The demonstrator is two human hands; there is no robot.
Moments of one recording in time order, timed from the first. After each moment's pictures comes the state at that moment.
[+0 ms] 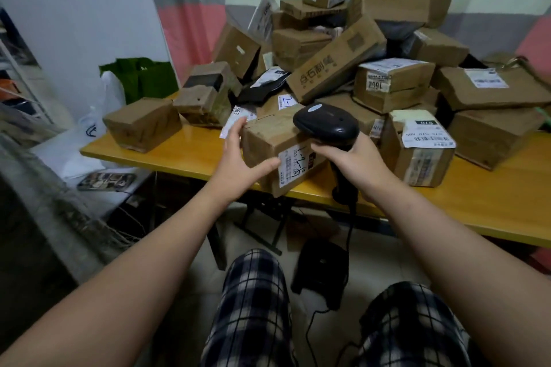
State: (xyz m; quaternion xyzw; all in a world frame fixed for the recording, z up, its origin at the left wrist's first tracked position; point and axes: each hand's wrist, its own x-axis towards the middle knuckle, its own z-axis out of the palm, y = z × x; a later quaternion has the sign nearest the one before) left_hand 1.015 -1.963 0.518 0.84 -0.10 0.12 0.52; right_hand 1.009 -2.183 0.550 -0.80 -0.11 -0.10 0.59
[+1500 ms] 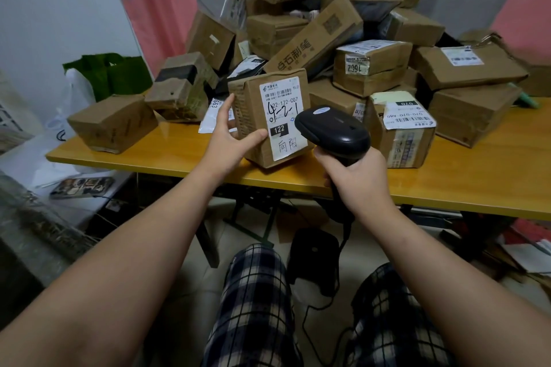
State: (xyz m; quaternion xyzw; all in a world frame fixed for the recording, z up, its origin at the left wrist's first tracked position) left_hand 1.060 -1.982 0.516 0.78 -0.08 0.11 0.61; right_hand 0.969 -2.193 0.517 -0.78 -0.04 -0.23 0.58
